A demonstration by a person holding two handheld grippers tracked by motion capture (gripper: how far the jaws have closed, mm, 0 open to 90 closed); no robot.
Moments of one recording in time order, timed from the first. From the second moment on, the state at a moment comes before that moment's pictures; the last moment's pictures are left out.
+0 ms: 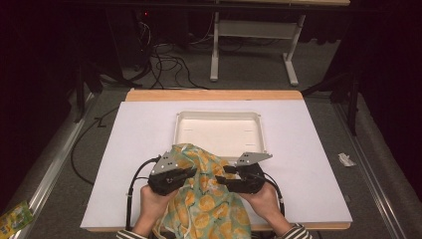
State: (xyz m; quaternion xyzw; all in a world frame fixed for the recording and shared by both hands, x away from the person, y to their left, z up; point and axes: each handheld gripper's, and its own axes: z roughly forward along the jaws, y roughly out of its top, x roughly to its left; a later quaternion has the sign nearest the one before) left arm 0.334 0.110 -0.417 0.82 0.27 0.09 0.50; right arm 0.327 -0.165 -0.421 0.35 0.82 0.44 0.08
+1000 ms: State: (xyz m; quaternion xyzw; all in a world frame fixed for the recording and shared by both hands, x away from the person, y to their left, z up) left arm 0.332 0.113 -0.412 0.81 0.27 0.10 0.50; right arm 0.321 -0.181 -0.414 0.33 0.82 0.44 0.12
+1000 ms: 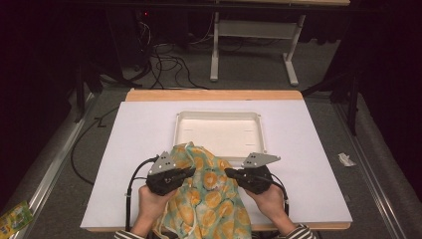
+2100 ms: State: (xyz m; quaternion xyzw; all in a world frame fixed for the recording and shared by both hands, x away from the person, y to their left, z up) left arm 0.328 0.114 -0.411 0.81 0.28 0.10 0.51; right arm 0.310 -0.246 -0.425 0.38 0.80 0.44 0.16
